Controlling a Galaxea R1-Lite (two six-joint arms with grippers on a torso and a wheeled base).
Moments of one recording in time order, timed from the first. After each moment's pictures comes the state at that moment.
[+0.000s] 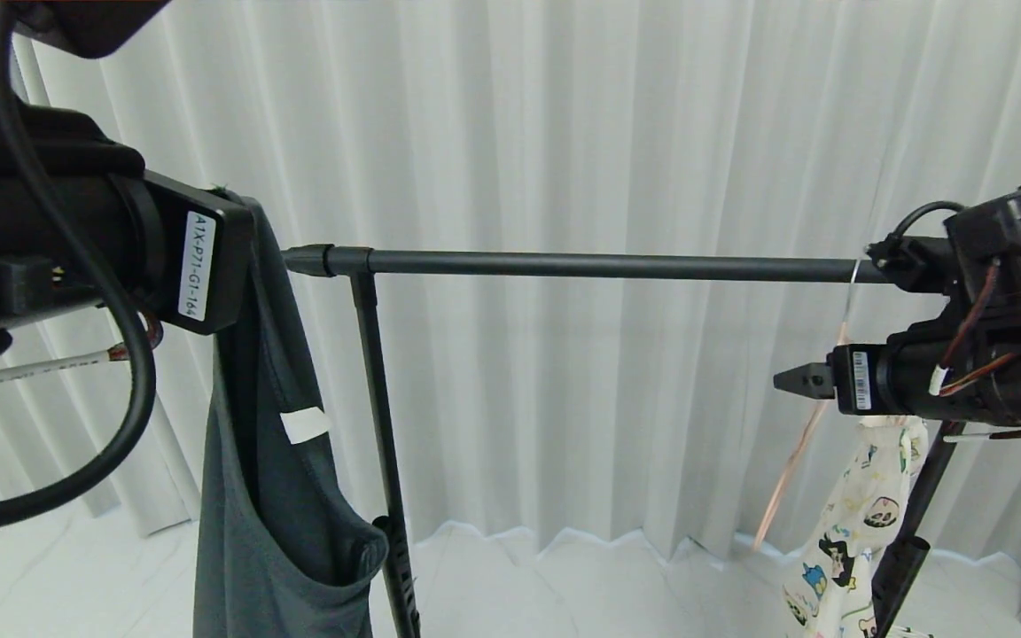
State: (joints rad) left arm -0.80 1.32 -1.33 0.32 0.71 0.21; right arm 0.50 1.51 -1.11 0.26 -0.24 0.34
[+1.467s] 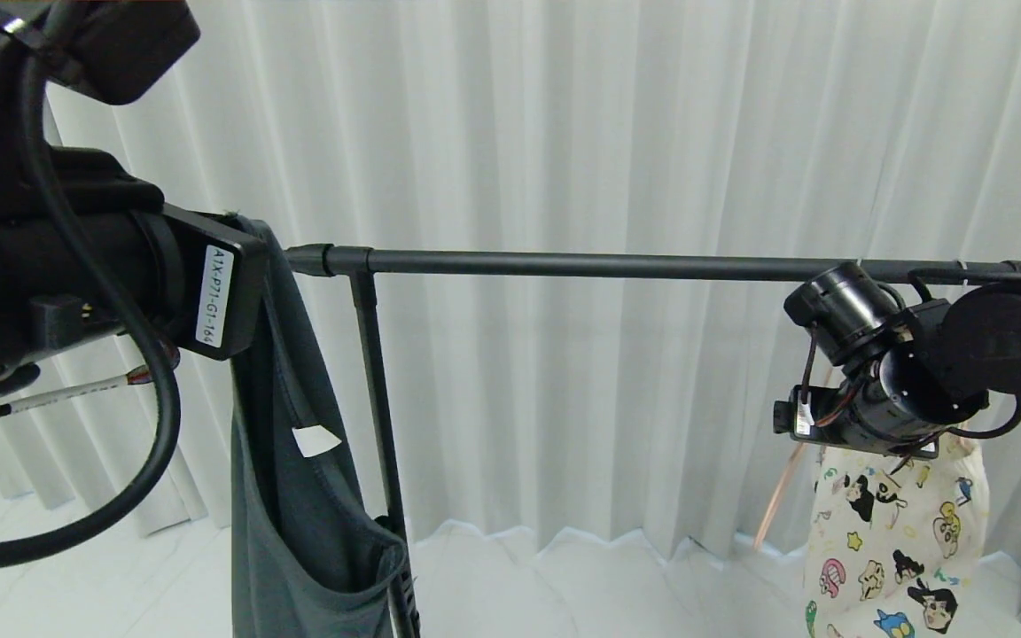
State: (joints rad) left arm -0.80 1.31 -1.26 0.27 0.71 0.21; right arm 0.48 1.79 -1.25 0.51 -0.49 0.67
